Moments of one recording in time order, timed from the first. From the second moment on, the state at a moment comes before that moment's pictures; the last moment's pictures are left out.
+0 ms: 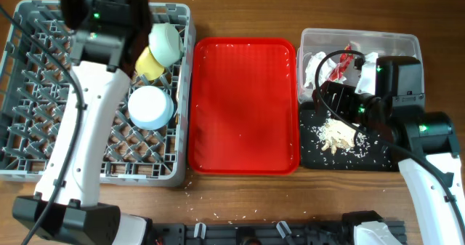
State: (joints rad) left arm -0.21 1.62 1.75 -0.59 -1.12 0.11; right arm 0.09 1.12 1.14 -0.98 -0.19 0.31
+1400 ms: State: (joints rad) left arm -0.09 1.67 1.75 -0.86 0.12 -0.30; right arm 0.09 1.12 1.14 -0.98 -0.19 0.31
